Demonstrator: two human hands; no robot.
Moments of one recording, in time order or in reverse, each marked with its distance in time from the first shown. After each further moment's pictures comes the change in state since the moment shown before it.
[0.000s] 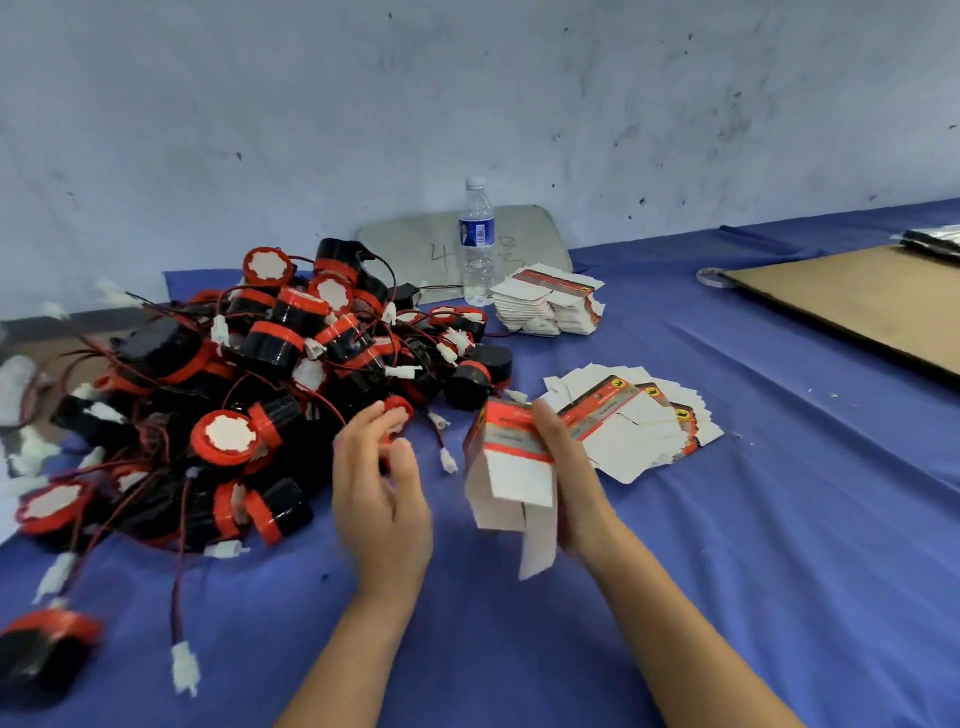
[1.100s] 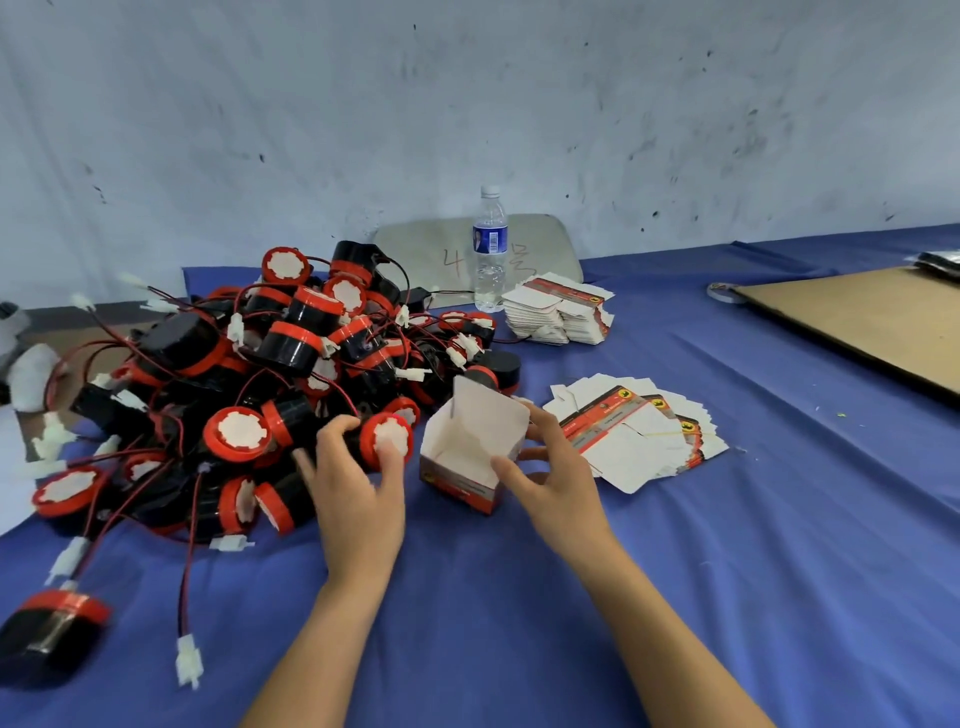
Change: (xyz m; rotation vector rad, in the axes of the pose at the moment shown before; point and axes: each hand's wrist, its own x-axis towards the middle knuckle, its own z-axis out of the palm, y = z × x) left_hand 0.014 -0.037 -0.007 0.252 0.056 -0.071; right_hand 0.008 0.021 -0.014 -0.775 0.053 -0.404
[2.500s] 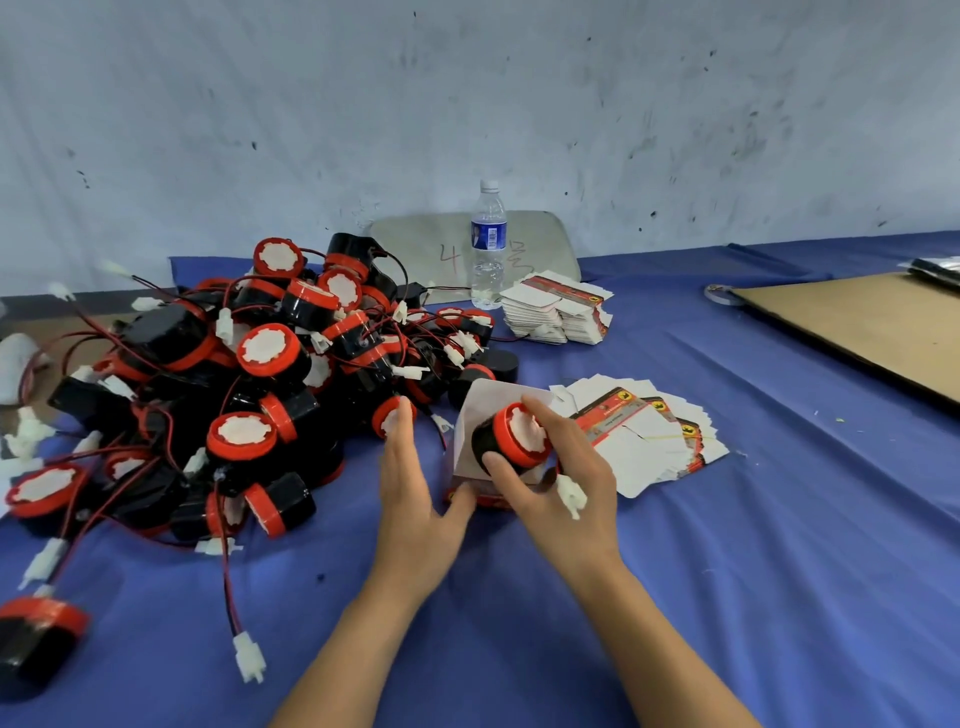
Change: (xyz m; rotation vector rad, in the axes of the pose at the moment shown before) left_hand -0.024 0.015 0.017 -0.314 -0.449 0.000; right_hand -0.006 -0.007 0.006 -0.212 0.302 -0.230
